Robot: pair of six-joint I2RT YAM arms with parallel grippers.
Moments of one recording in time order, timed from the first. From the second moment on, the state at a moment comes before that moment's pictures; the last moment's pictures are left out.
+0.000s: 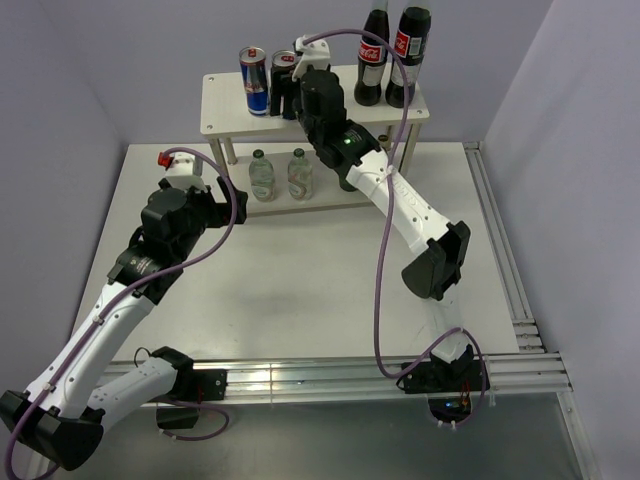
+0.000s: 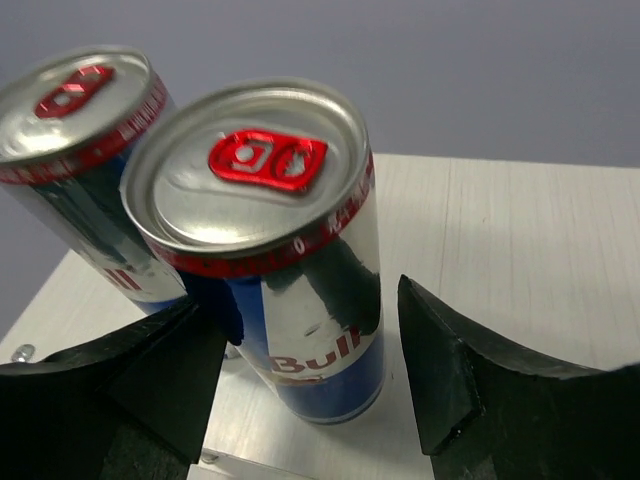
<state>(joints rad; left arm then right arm) -0.46 0.93 1.00 -0.27 -0.21 -0.31 0.68 2.07 2.34 -0.27 0.36 0.14</state>
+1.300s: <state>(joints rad) -0.53 0.82 1.00 -0.35 -0.27 -0.32 1.12 0.78 1.07 -0.38 0.54 0.34</state>
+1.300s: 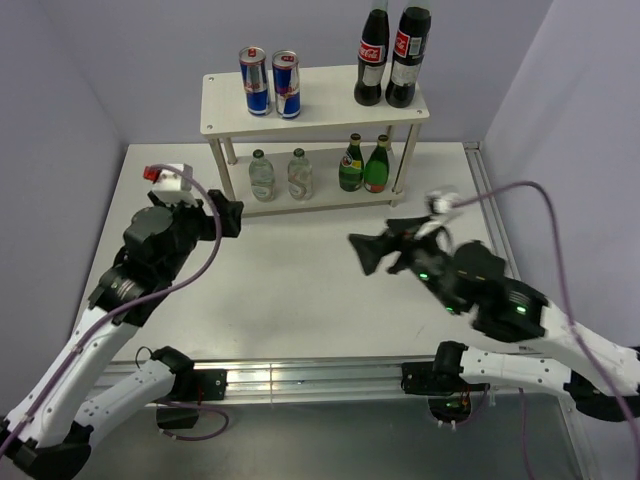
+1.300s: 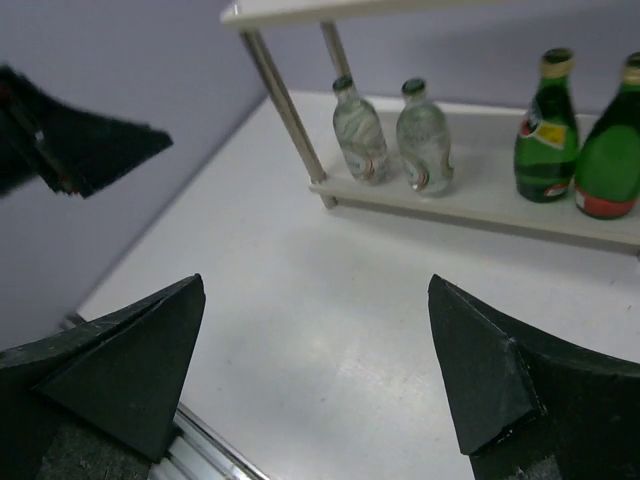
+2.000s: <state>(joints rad) -0.53 0.55 0.90 -0.36 -0.29 -0.28 1.13 0.34 1.06 -0.70 0.78 0.35</state>
